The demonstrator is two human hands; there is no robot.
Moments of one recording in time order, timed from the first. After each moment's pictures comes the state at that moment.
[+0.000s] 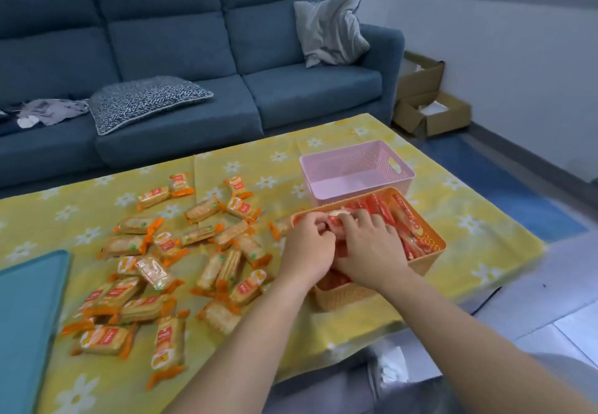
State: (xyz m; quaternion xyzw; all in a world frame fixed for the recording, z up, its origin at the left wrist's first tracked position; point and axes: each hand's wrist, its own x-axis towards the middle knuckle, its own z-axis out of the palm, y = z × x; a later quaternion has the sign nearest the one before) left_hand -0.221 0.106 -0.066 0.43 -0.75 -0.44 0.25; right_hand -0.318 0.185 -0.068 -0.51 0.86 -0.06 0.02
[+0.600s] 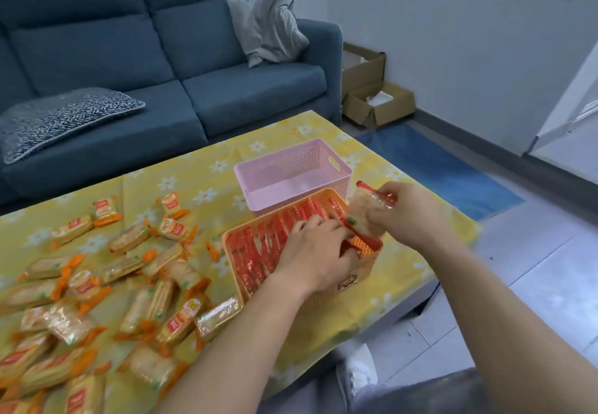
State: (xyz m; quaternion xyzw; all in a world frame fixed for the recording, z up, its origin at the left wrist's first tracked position) left_hand -0.317 0.144 -0.075 0.16 -0.98 -0.10 0.05; right_hand -0.455 0.258 -0.037 -0.29 0.89 -0.34 0.11
